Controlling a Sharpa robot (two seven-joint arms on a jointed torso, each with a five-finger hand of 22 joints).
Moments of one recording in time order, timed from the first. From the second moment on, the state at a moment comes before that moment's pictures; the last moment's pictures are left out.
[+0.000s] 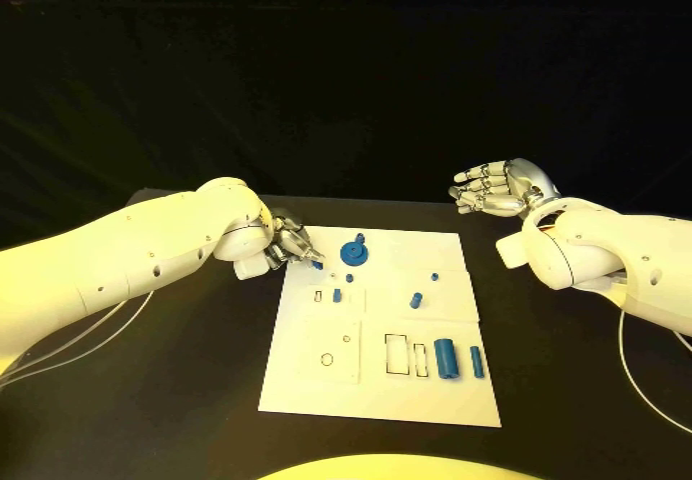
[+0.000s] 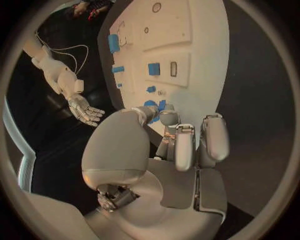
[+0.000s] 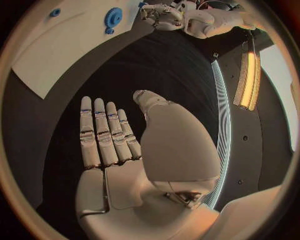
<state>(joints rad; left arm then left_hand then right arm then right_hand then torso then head) 1.29 -0.61 -0.03 1.21 -0.83 0.23 -0.52 1.25 -0.13 0.61 0.26 0.23 0.79 0.07 0.82 0.70 1.25 -0.01 1.10 0.81 1.46 -0.06 1.53 1.31 0.08 1.35 0.05 1.42 1.26 1.33 -0.89 -0.16 1.47 -0.48 -0.60 0.10 1.39 -0.22 0.34 0.24 0.42 0.77 0.20 0.26 0.28 0.94 0.19 0.27 0.06 1.01 0.15 0.10 0.24 0.17 0.97 0.26 0.07 0.16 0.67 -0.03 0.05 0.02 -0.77</state>
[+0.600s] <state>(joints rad) 1.28 -0.66 -0.04 1.34 -0.90 0.23 -0.52 1.22 -0.16 0.66 0.23 0.24 0.81 0.06 0.82 0.71 1.27 -0.02 1.11 0.83 1.46 -0.06 1.53 1.31 0.08 1.37 0.04 1.44 1.29 1.32 -0.89 -0.16 1.44 -0.50 -0.58 0.11 1.39 -0.22 0.35 0.23 0.42 0.78 0.20 0.26 0.28 0.95 0.19 0.26 0.06 1.03 0.15 0.10 0.23 0.17 0.98 0.25 0.07 0.15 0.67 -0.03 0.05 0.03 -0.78</state>
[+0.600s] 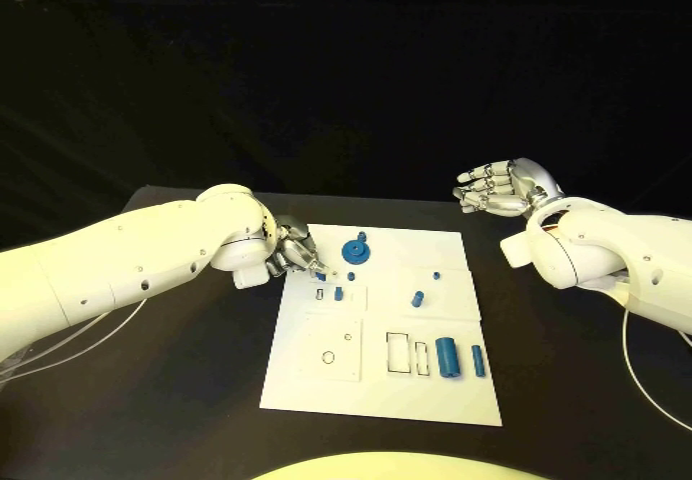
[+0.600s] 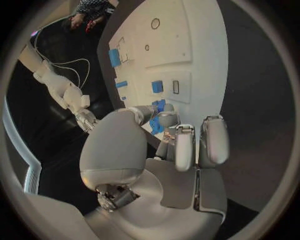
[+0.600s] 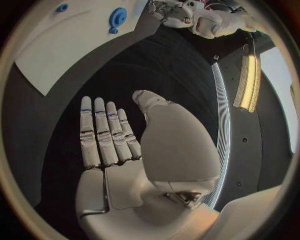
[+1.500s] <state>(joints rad) 1.26 -0.66 -0.07 1.37 -1.03 0.22 -0.52 1.21 -0.17 0.67 0.23 0.24 0.82 0.06 0.81 0.72 1.28 -0.02 1.11 0.83 1.47 -0.06 1.53 1.31 0.08 1.37 0.04 1.44 1.30 1.32 -0.89 -0.16 1.44 -0.52 -0.56 0.12 1.39 -0.22 0.35 0.23 0.42 0.78 0.20 0.26 0.28 0.95 0.19 0.26 0.06 1.03 0.15 0.10 0.23 0.17 0.98 0.25 0.07 0.15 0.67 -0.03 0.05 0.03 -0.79</state>
